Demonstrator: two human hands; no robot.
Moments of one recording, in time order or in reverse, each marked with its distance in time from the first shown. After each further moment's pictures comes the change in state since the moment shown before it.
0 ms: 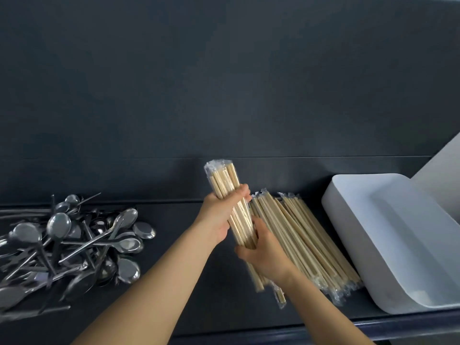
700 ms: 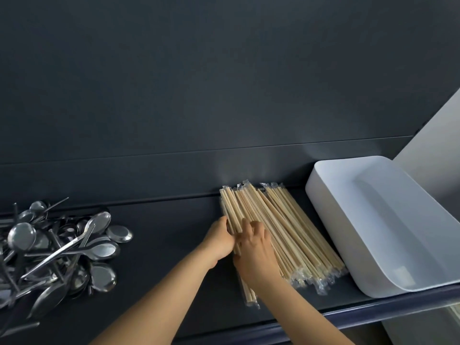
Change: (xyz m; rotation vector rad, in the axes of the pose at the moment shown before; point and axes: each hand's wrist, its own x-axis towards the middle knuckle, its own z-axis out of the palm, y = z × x) left_hand 0.031 -0.084 0.003 0.908 -0.103 -0.090; right_hand -0.003 0.031 0.004 -0.710 0.129 0.124
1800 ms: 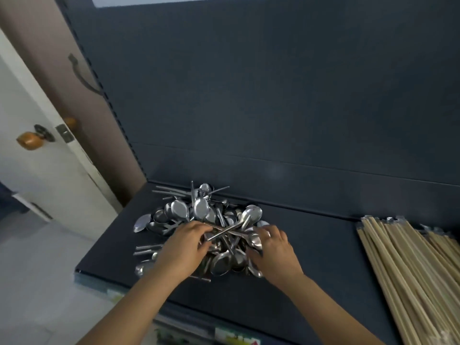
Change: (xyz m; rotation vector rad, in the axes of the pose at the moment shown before) left_hand -0.157 -0.186 -0.264 0.646 0.594 0.135; right_hand 0.006 -0.220 0.083 0.014 -0.197 -0.424
